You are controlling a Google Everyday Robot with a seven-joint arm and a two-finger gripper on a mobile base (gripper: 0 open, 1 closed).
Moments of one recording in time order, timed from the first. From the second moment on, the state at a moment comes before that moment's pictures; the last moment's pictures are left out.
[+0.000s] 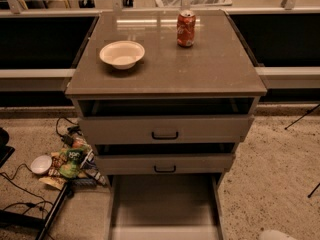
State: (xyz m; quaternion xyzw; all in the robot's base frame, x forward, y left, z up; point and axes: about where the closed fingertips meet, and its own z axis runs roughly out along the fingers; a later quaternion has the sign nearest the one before) arm 0.289 -0.205 0.328 -0.32 0.91 0.23 0.13
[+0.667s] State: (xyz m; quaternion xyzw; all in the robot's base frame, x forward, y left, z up) arm 0.276 -0.194 0.309 -0.31 0.91 0.25 0.12
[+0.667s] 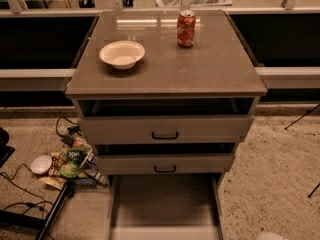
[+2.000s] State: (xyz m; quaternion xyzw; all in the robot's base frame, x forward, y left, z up) arm 0.264 -0.206 0.139 -0.27 0.89 0.34 0.12
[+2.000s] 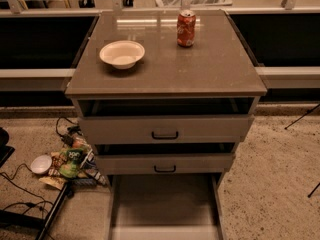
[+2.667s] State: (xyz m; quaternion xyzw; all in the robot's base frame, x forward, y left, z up) arm 0.308 -0.199 0.124 -0.29 0.88 0.35 0.15
